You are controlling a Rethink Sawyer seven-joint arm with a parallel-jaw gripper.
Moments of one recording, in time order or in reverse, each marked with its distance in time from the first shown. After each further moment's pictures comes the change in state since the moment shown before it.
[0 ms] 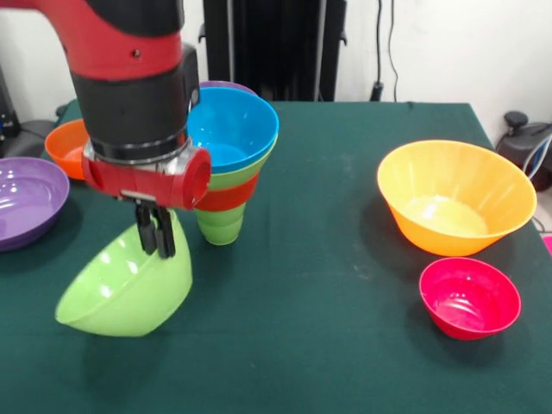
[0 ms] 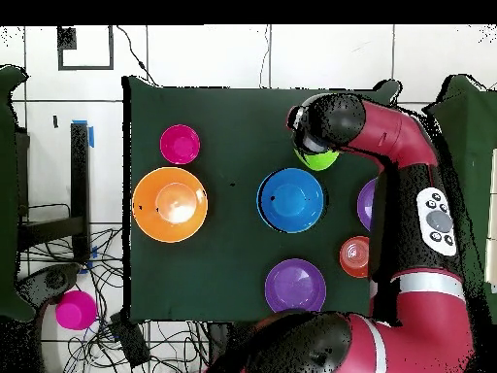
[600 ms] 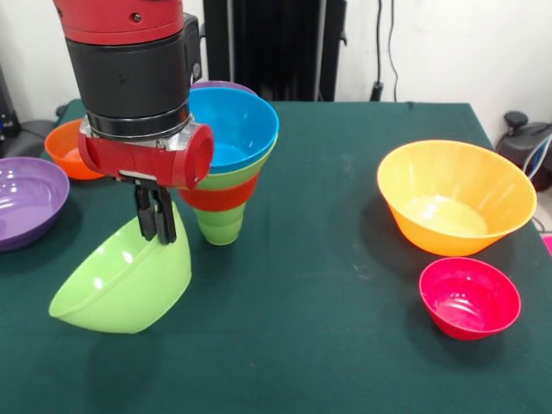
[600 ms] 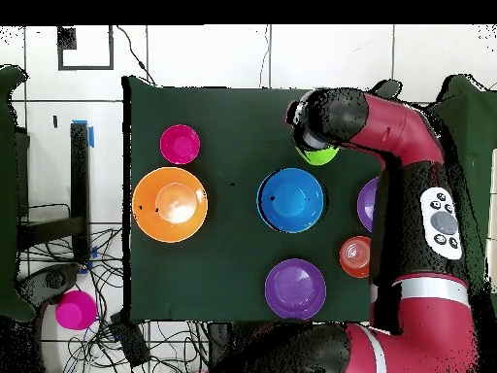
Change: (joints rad) arm 0.002 -0.031 0.011 0.000 0.000 0.022 0.000
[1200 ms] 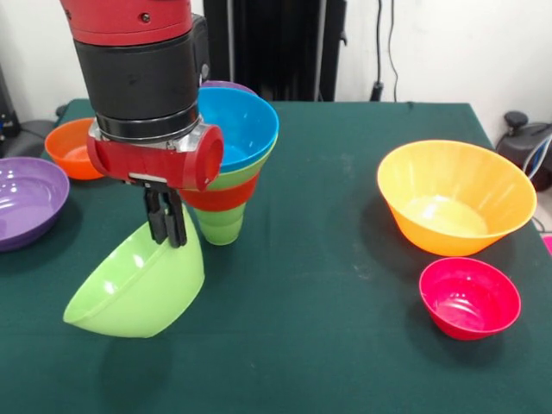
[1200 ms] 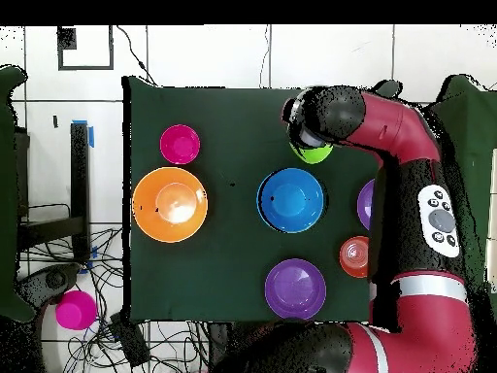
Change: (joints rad) arm -0.004 0.001 0.028 0.000 0.000 0.000 0.000
